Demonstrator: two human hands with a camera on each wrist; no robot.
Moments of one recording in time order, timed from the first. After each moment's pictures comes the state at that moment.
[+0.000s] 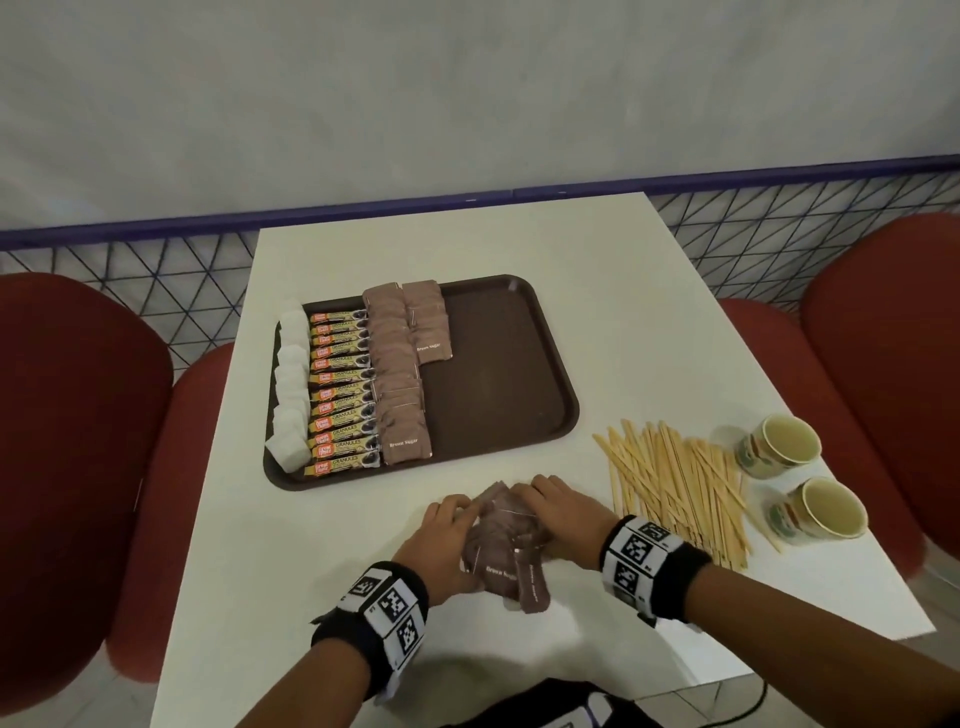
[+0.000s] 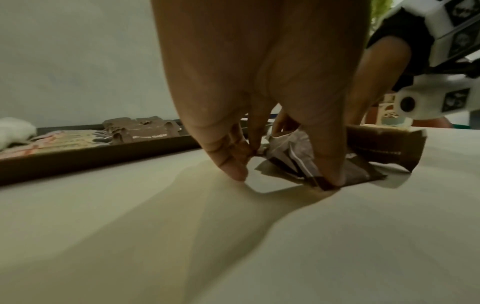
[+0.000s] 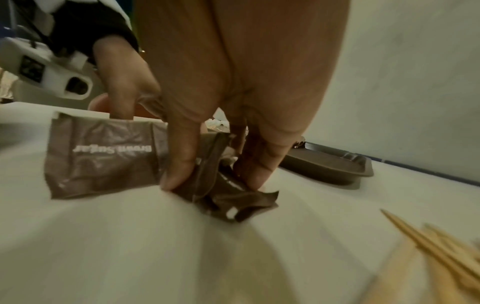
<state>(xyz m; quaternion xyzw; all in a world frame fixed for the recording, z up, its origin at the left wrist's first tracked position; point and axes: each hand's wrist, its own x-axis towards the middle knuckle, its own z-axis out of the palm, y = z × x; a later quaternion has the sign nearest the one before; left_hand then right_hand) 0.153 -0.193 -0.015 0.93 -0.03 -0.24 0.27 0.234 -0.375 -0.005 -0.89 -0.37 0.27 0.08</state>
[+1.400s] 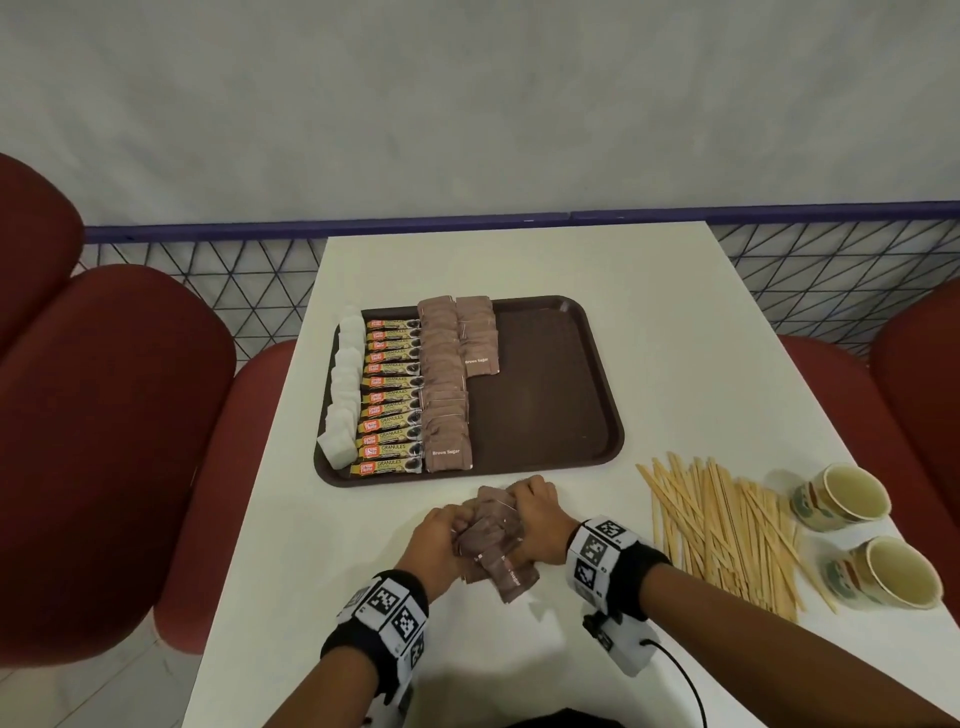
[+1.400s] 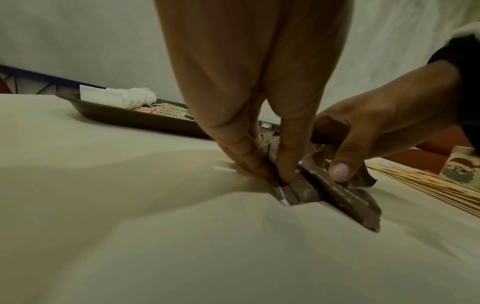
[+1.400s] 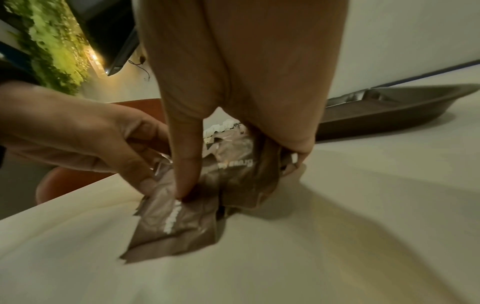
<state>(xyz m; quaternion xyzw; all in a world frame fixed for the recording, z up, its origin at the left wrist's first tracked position) 0.147 -0.165 -0.019 0.85 0.20 -0.15 0.46 0.236 -0.302 -0.012 -0.89 -0.26 0.34 0.16</state>
